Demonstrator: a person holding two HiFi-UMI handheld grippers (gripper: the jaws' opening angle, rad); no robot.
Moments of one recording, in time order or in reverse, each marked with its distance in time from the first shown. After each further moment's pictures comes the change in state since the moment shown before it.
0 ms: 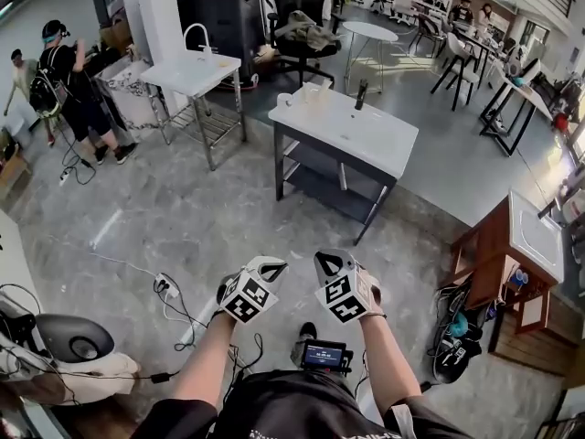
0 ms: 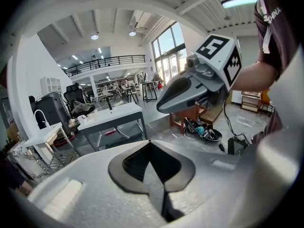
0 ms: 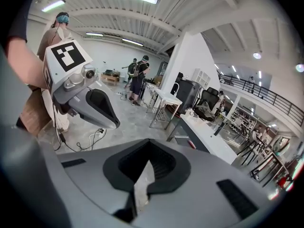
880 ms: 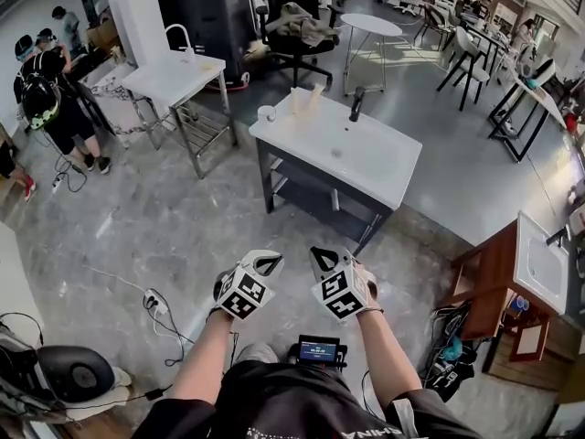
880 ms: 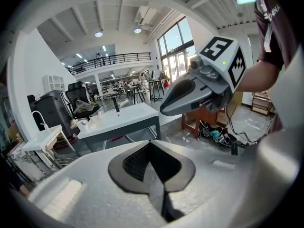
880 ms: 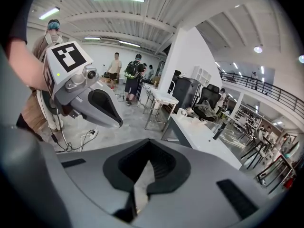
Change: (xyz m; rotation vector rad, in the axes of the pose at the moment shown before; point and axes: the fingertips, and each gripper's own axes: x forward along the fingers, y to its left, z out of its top) left arm 0.153 0.137 0.074 -0.028 0.017 0.052; right arm 0.114 -0.181 -0.002 0.018 -0.023 0.042
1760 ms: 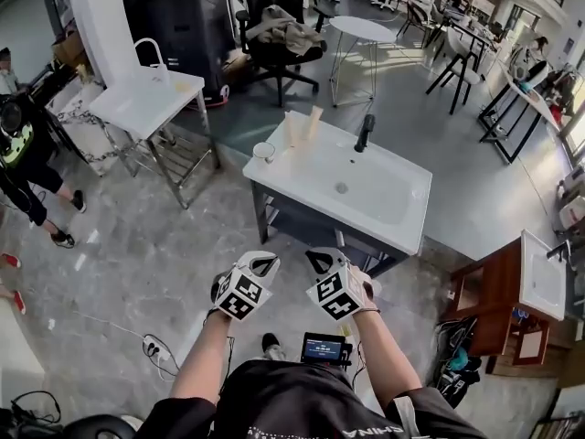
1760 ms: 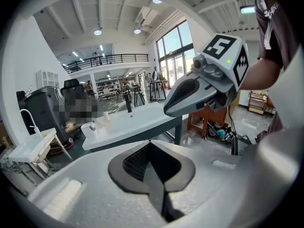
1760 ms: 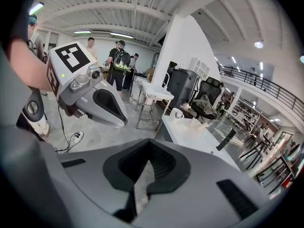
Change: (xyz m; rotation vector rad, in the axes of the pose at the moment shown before) left arm 0.098 0.235 -0.010 0.011 -0.028 -0.081; right arm 0.202 -0.105 0.084 0.033 0.085 -0.032
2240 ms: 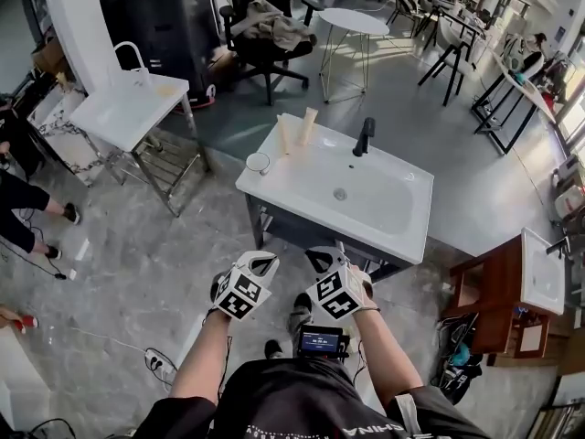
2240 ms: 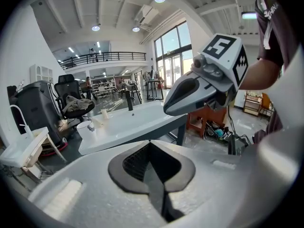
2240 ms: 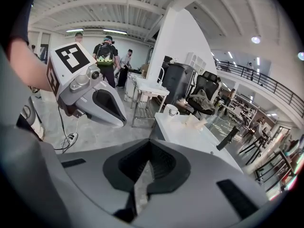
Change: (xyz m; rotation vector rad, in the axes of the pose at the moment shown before) left arm 0.050 0.065 -0.007 -0.001 0.004 -0.069; right arm 0.067 -0.044 0.006 0.052 0.045 -0.026
